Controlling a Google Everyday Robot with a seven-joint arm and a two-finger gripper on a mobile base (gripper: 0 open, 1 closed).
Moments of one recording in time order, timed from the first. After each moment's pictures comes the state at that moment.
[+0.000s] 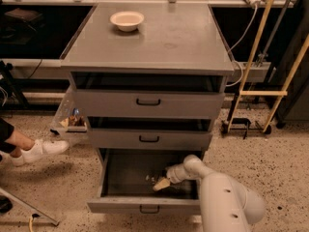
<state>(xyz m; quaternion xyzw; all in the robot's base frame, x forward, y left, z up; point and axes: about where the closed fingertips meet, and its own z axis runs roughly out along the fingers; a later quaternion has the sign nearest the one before) 0.674 -0.055 0.127 -0.43 0.83 0.26 0.23</state>
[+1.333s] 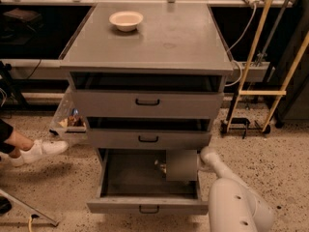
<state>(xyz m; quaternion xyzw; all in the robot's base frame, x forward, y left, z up) 0.706 -0.099 0.186 -0.40 0.81 0.31 0.29</state>
